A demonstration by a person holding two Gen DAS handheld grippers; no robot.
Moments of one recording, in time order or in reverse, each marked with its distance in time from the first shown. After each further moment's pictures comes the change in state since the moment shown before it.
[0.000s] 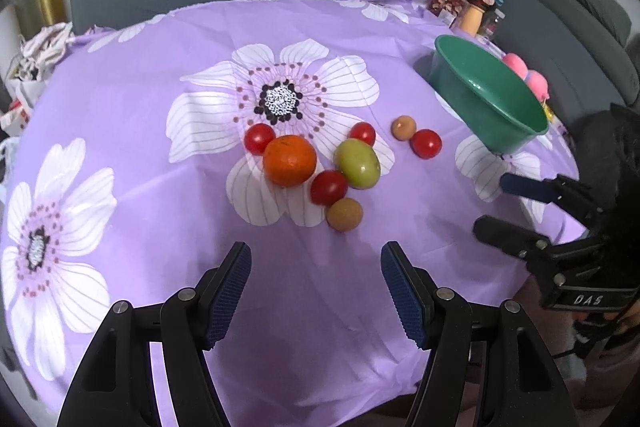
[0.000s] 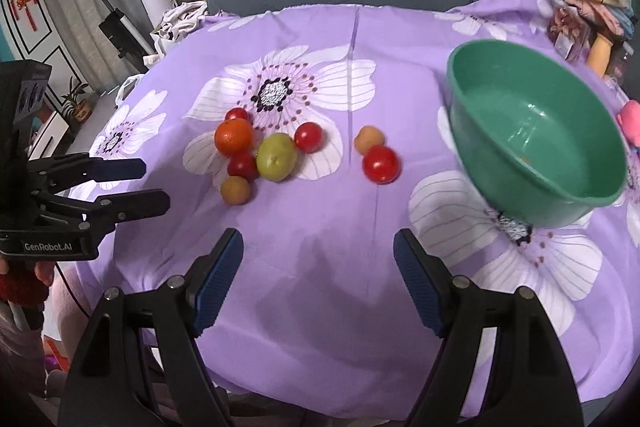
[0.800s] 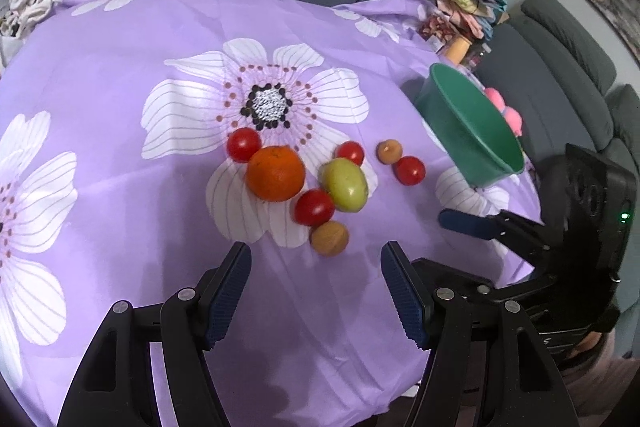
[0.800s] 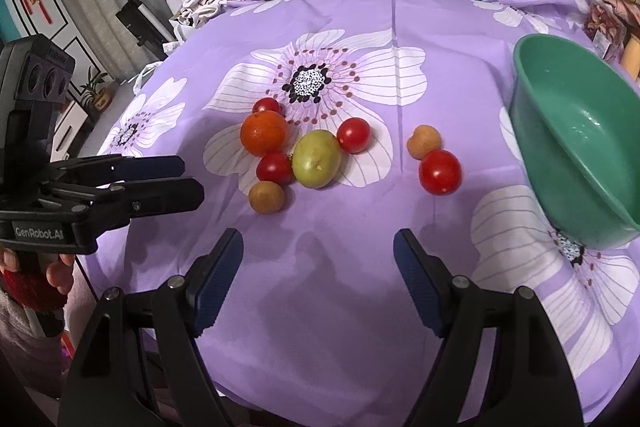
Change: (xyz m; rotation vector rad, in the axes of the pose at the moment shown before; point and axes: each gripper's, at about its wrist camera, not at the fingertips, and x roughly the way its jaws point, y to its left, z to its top) left arm 0.011 0.024 0.011 -0.112 -0.020 -0.186; right arm 0.033 0.011 0.013 -0.003 0.046 0.093
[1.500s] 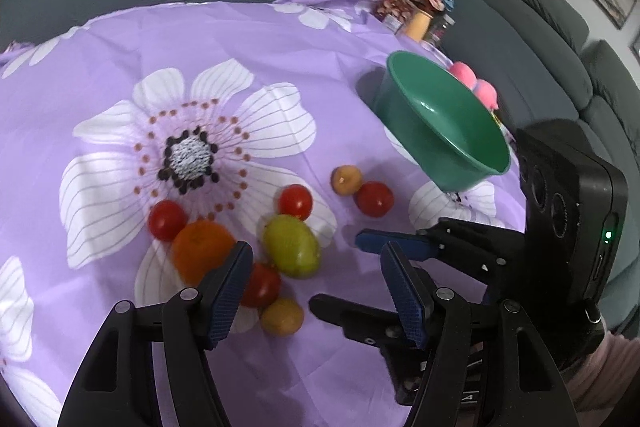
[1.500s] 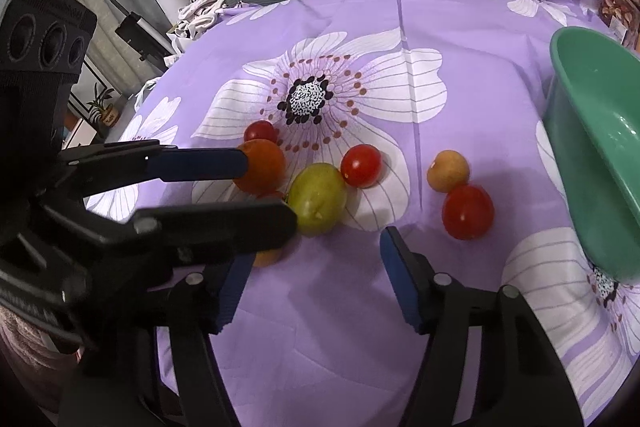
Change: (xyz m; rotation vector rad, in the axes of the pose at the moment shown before) left arm 0.043 -0.034 0.045 0.170 0.053 -0.077; right arm 0.031 -0.012 0.025 0.041 -0.004 0.062
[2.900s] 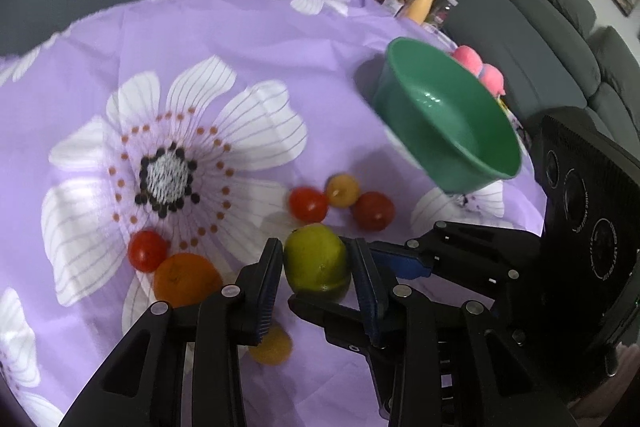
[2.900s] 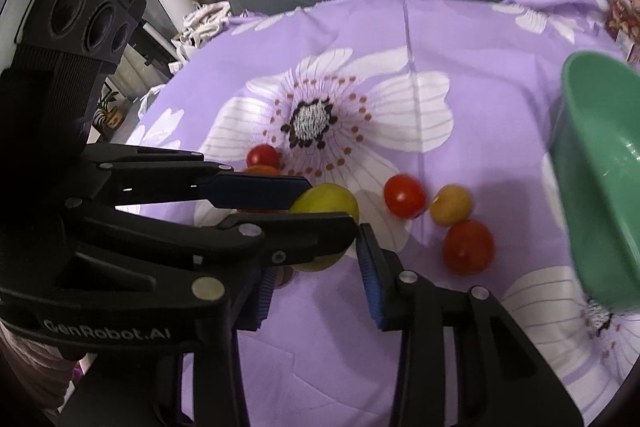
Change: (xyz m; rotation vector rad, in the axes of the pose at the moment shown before) left arm 0.013 -0.013 0.023 0.033 0.067 0.027; right arm -0.014 0.000 0.013 -0.034 -0.058 -0.003
